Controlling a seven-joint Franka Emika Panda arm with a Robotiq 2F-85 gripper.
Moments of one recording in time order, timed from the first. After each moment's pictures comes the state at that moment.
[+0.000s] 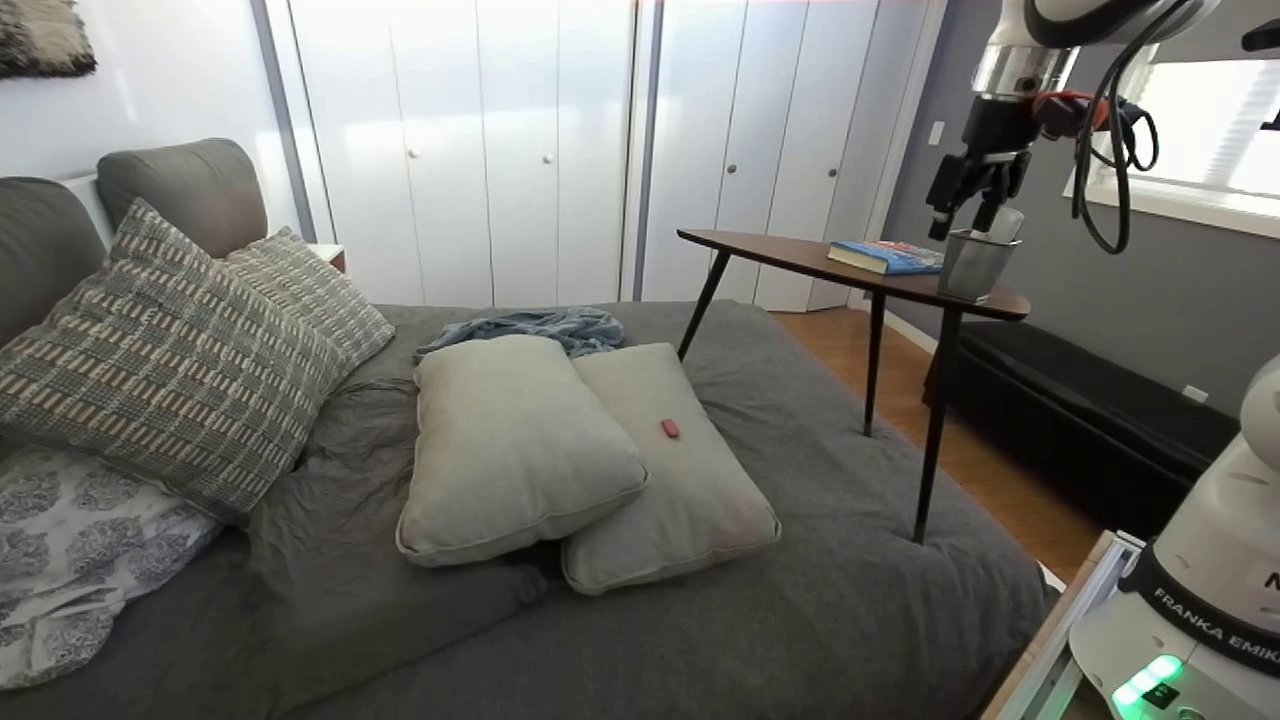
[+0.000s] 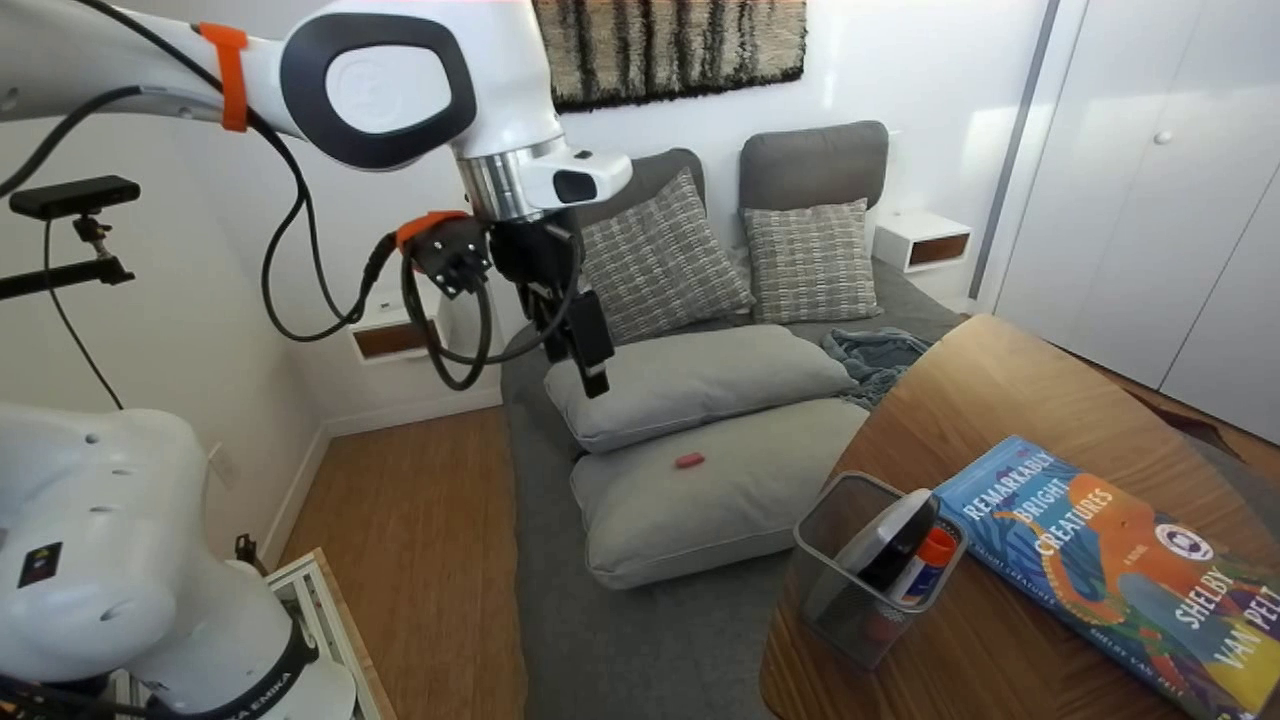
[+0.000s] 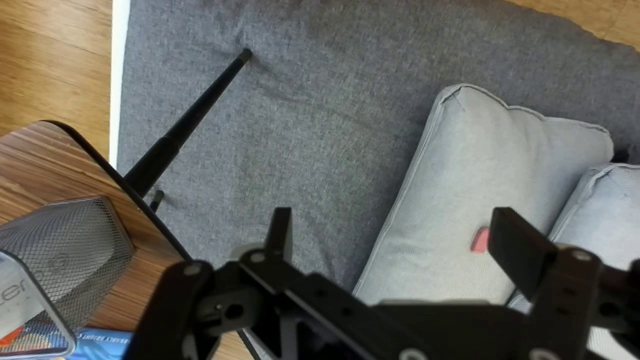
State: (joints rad) arm -0.16 -0.62 -0.13 -2.45 -0.17 1.93 -0.03
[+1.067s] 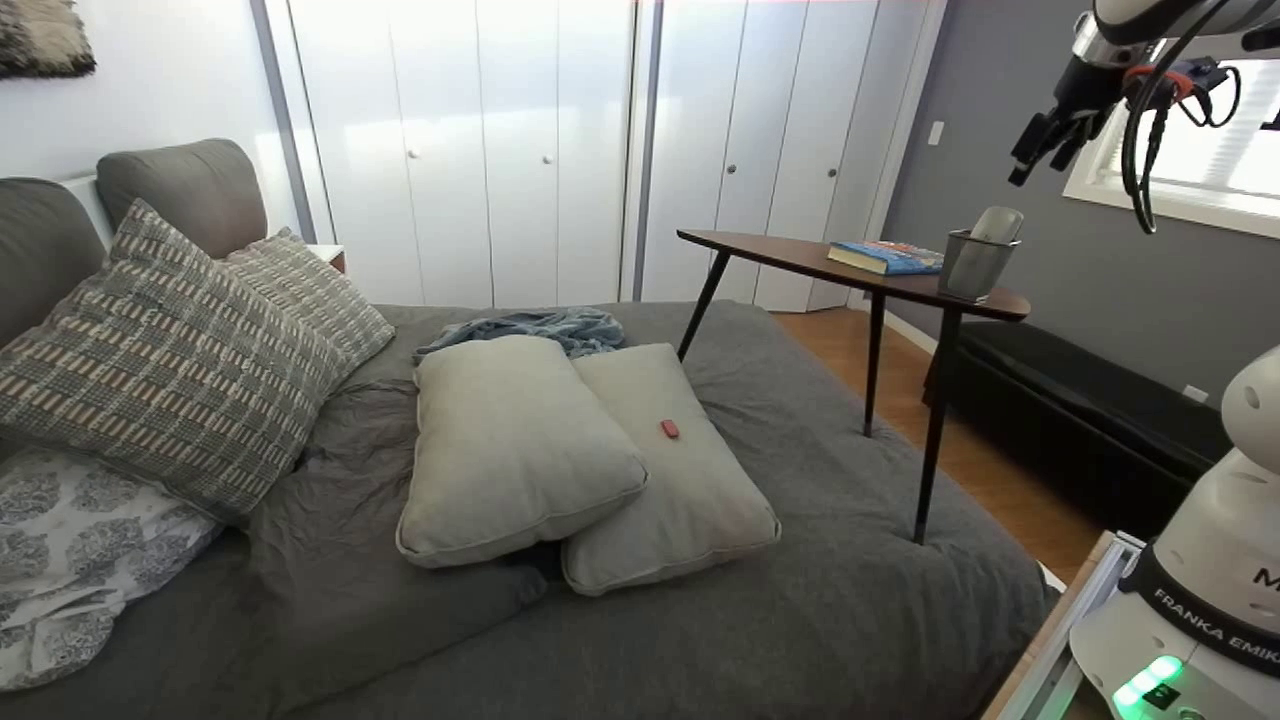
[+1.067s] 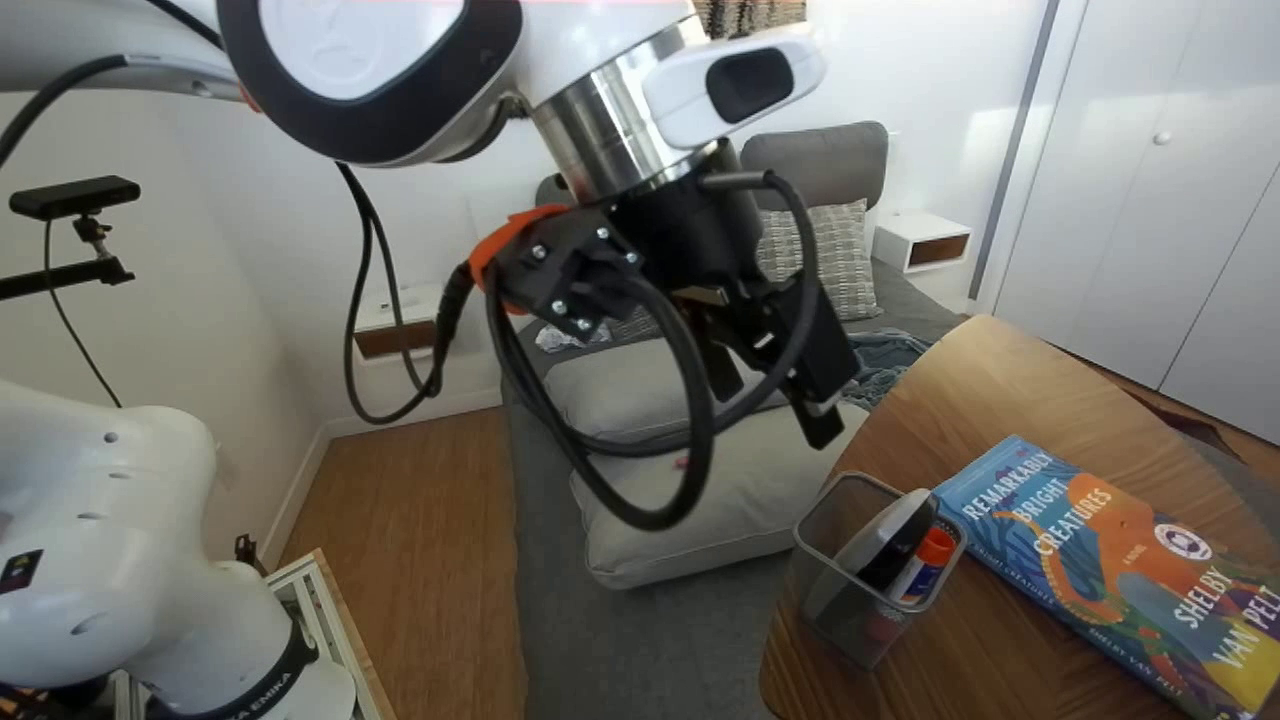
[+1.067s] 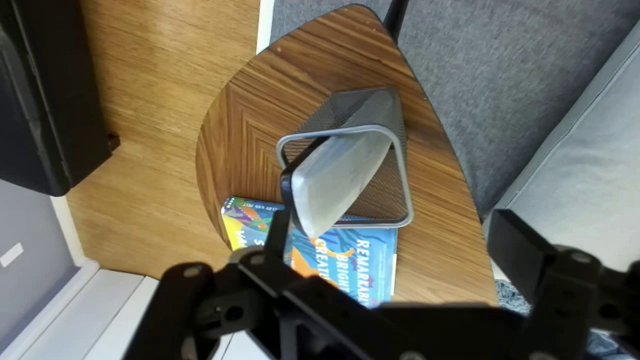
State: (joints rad) arm -0.27 -0.48 -0.41 -2.24 -0.34 2.19 -0.32
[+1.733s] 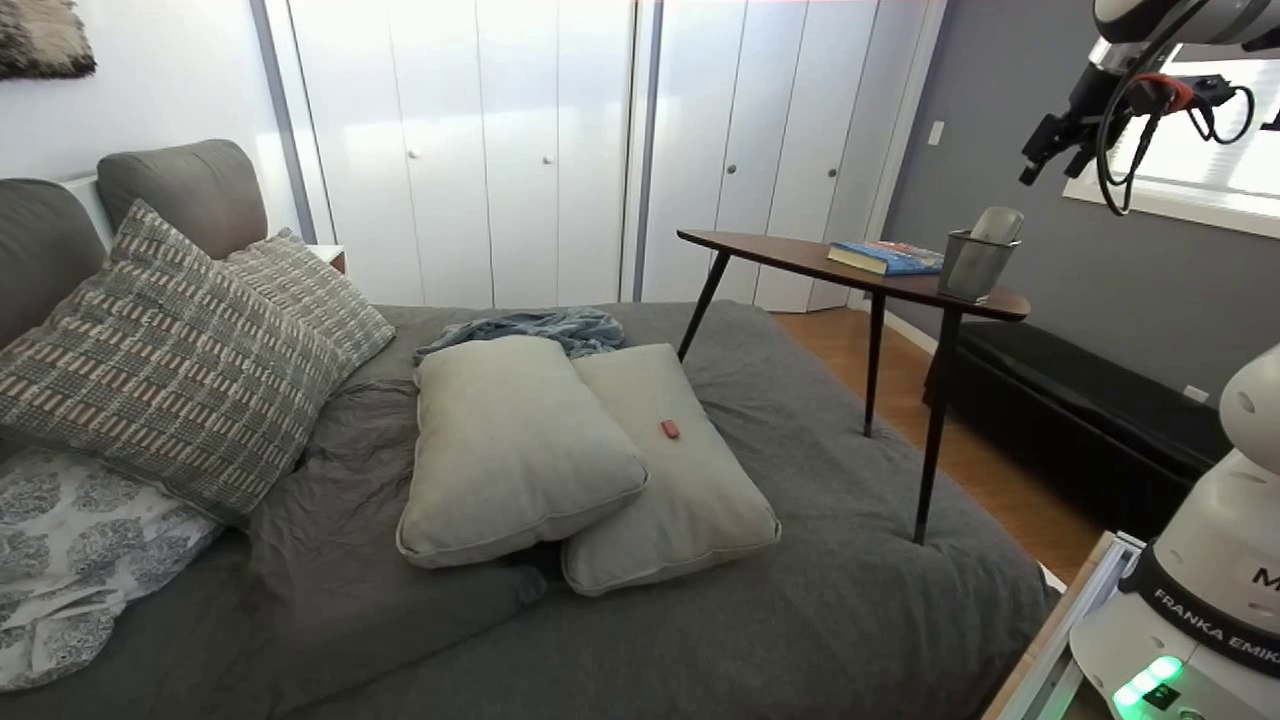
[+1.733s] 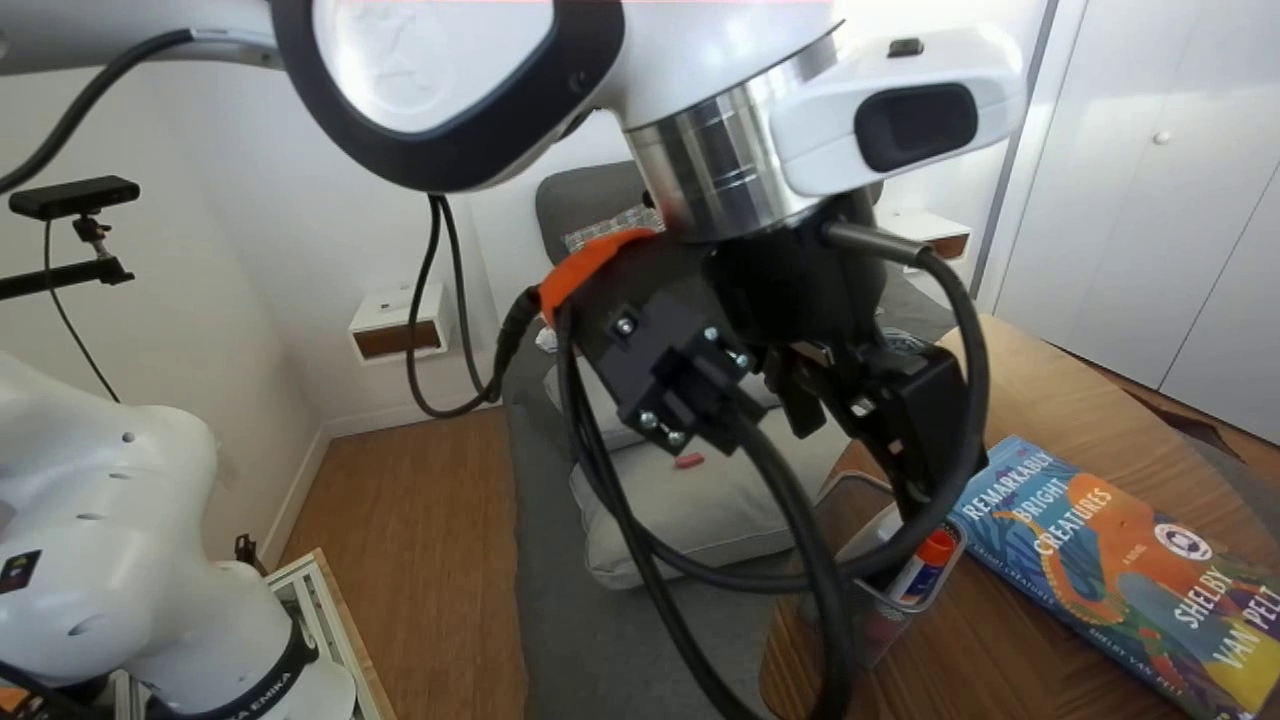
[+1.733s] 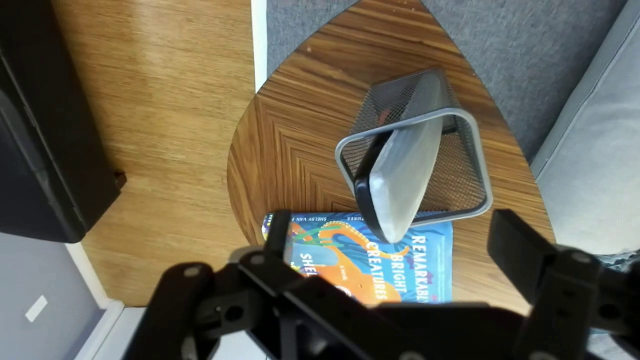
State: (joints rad) arm -0.28 -0.33 -0.51 -2.11 -0.20 2.20 -0.35
